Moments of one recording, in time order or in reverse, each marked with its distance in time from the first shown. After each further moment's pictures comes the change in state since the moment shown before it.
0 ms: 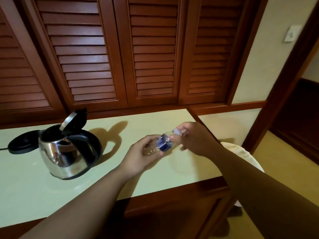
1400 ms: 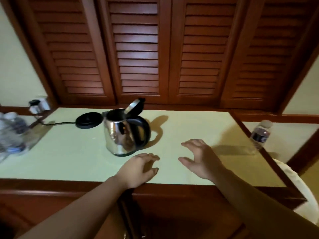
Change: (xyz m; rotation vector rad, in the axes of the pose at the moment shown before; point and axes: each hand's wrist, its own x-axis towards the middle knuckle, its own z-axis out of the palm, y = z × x) left_hand -0.121 -0.068 -0.093 0.583 -0.050 -0.187; right_hand -0.019 -0.023 0.126 -0.277 -0.073 -0.307
